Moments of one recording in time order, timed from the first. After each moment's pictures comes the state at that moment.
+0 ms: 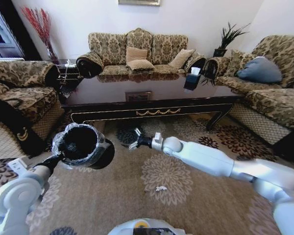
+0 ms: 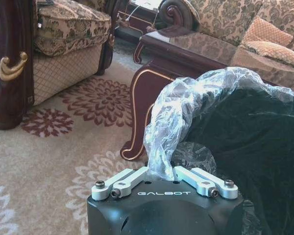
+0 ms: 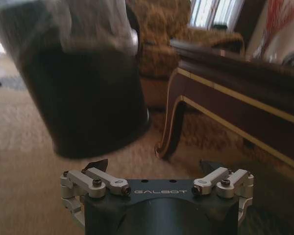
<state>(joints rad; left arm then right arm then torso) 1.46 -1.13 -1.06 -2.30 -1.20 0.74 -0.56 -0.14 0.84 -0.88 1.53 0.76 0.07 -0.28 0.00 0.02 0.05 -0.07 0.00</state>
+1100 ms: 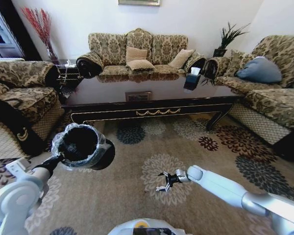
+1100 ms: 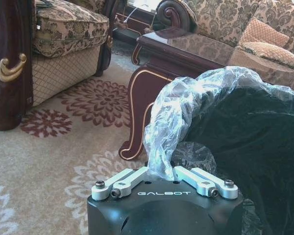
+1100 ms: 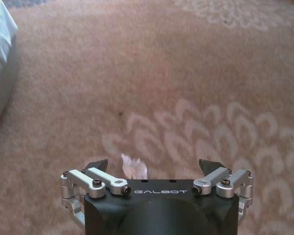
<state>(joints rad) 1.49 -1.16 -1.07 -2.33 -1.17 0.74 -0.54 -0.54 0.82 -0.67 1.07 0.28 0.24 -0.74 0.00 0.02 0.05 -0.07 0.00</state>
